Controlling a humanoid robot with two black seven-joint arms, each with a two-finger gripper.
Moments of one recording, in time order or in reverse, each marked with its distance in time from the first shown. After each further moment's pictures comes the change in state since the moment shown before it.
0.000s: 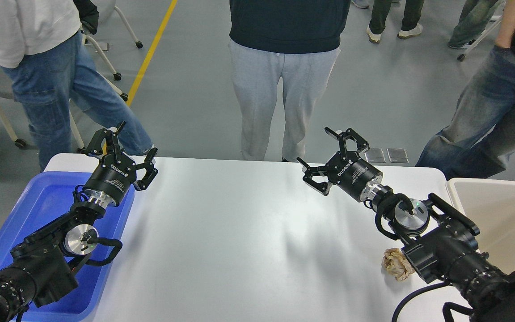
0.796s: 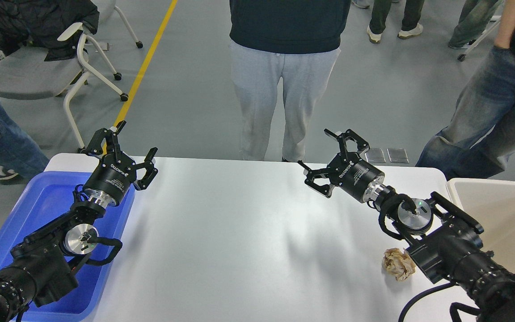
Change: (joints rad) left arm -0.002 0.000 0.000 0.000 0.000 0.000 0.000; right arm 0.002 -0.047 -0.050 0.033 -0.016 -0.001 -0.002
